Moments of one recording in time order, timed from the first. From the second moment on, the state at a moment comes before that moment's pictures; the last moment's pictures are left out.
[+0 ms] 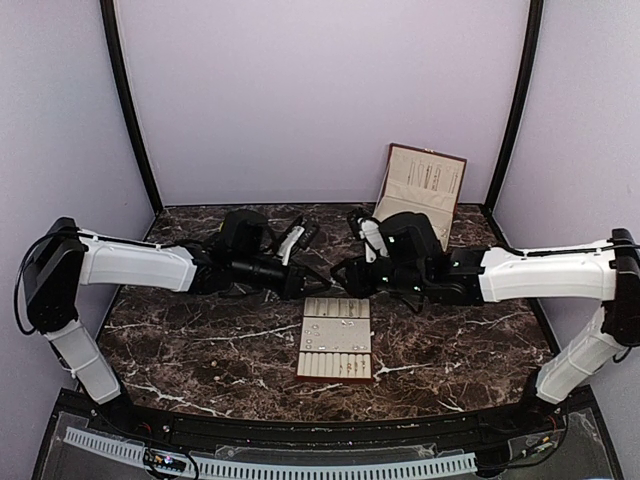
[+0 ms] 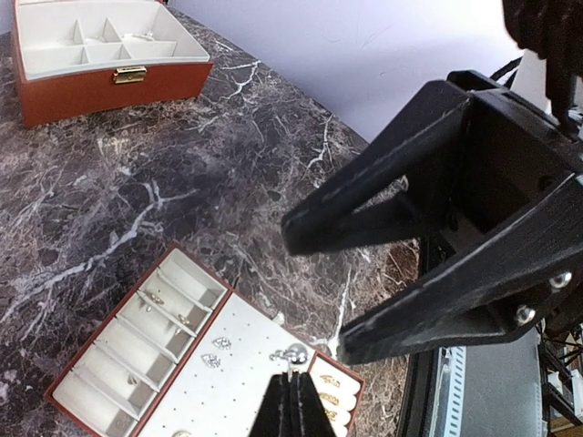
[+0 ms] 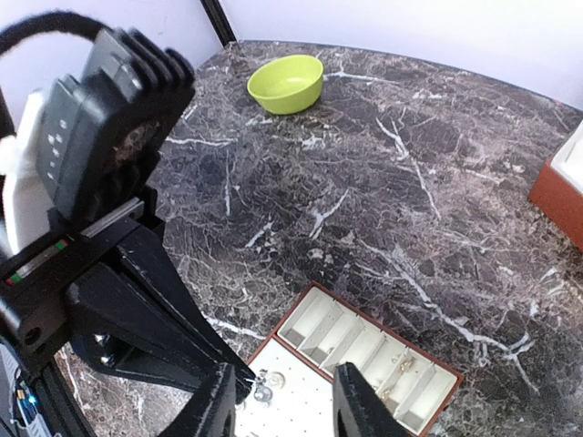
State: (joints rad) left arm -0.78 1.68 1.01 0.16 0.58 -0.30; right arm 1.00 1.51 1.01 -0.02 0.13 0.39
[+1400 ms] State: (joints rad) left arm -0.78 1.49 0.89 0.42 0.76 -0.23; right arm 0.86 1.42 0.82 0.45 -0.59 0.62
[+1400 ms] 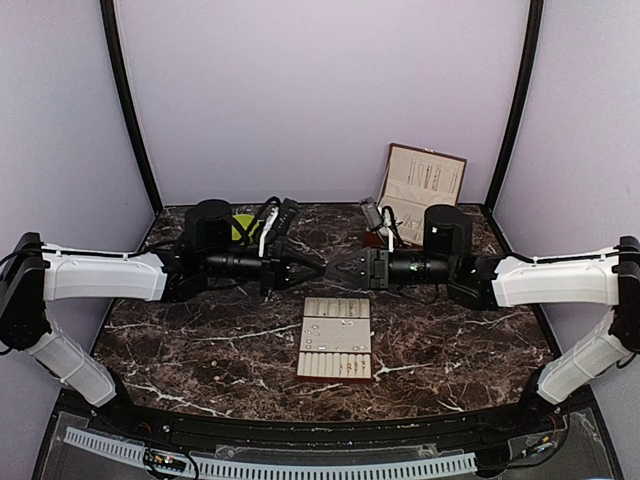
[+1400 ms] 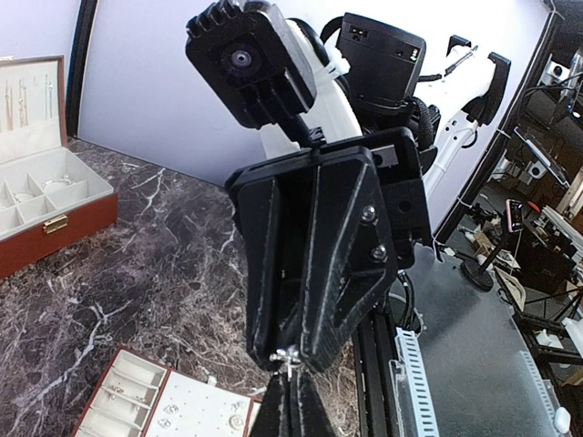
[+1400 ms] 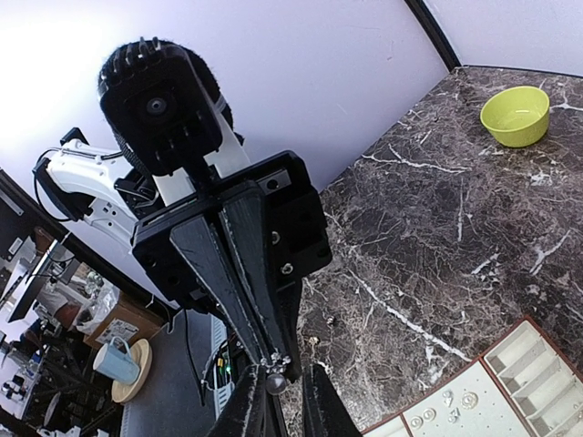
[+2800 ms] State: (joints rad) left arm -0.74 1.31 0.88 0.32 0.47 -0.11; right arm 0.87 1.32 0.82 0.00 -0.39 0.50
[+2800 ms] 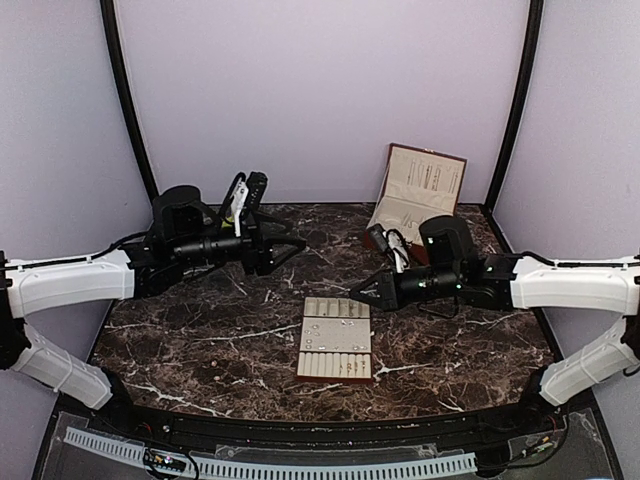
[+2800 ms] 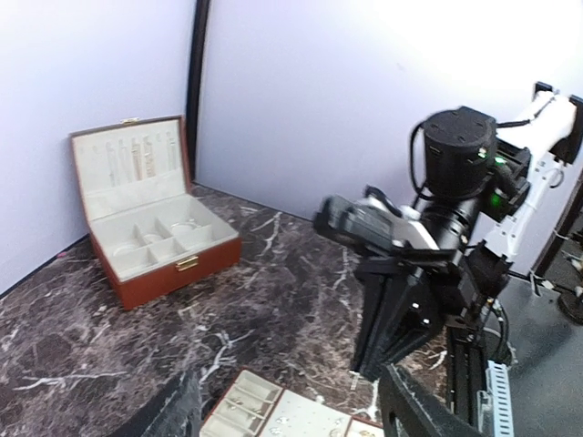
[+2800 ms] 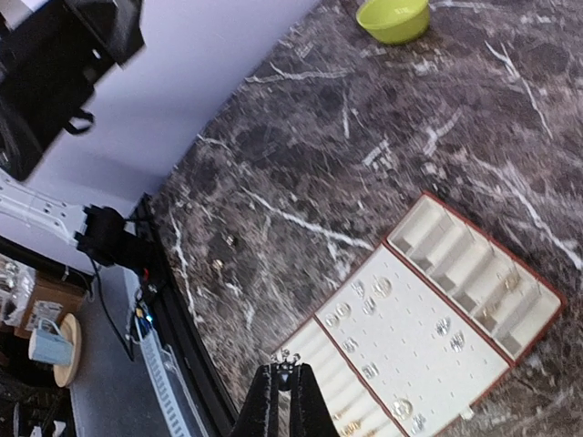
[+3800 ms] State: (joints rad) left arm -0.65 1.32 0.88 0.24 0.28 -0.17; right arm 0.92 1.51 0.80 -0.24 -0.18 0.50
